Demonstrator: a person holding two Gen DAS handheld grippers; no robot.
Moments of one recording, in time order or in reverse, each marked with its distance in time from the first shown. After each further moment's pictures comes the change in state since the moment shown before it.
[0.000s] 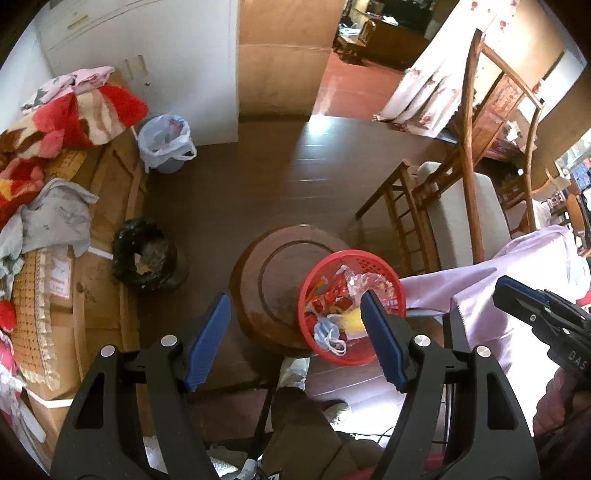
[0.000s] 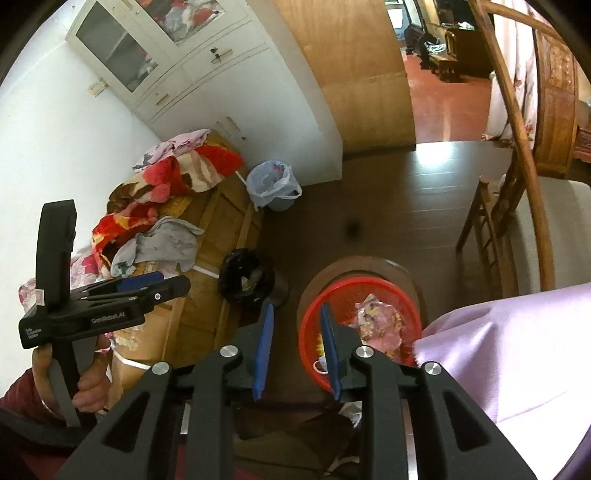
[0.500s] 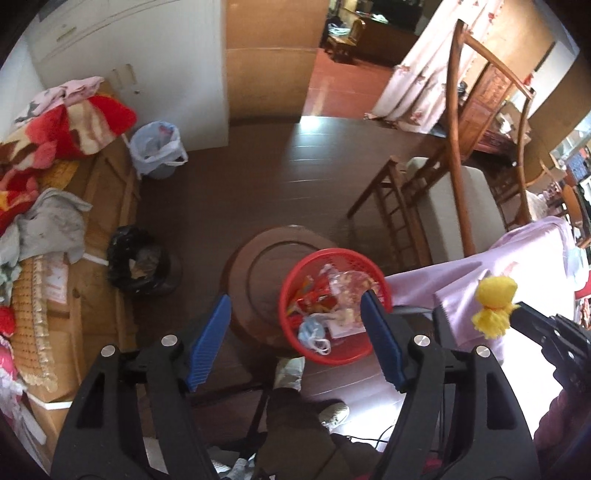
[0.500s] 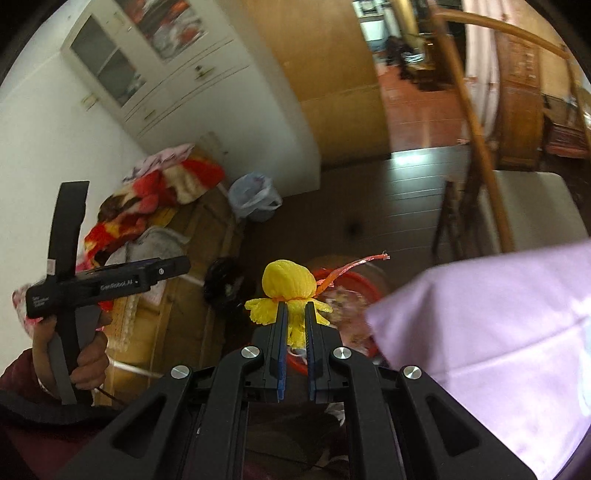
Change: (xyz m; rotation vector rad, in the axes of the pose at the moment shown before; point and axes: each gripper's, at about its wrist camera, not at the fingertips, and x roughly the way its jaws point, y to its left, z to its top) left arm -0.001 -0.026 -0.004 0.018 -0.004 0.010; right arm -0.031 -0.019 -0.029 0.000 -0.030 -0.021
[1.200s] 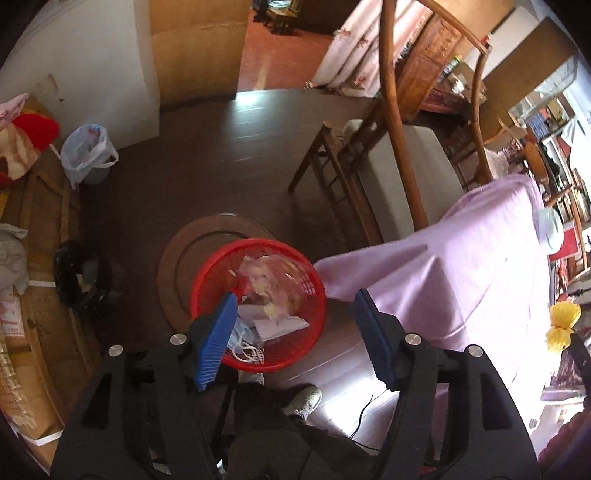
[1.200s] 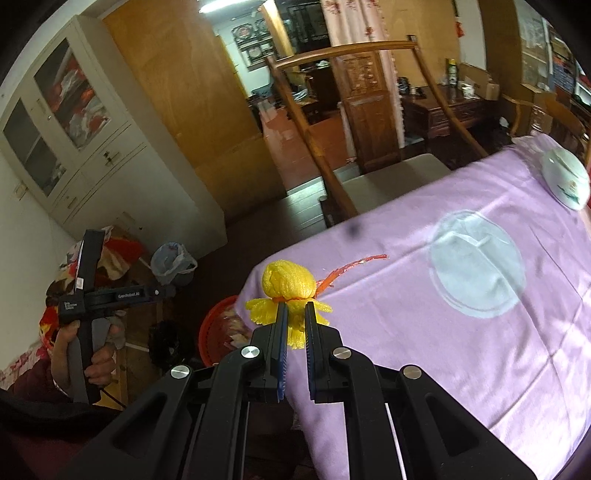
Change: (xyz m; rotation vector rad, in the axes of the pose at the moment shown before) left arm 0.050 -0.085 0.014 0.131 0.099 -0.175; right arm -0.135 -0.076 -0.084 0.289 -0.239 -0.302
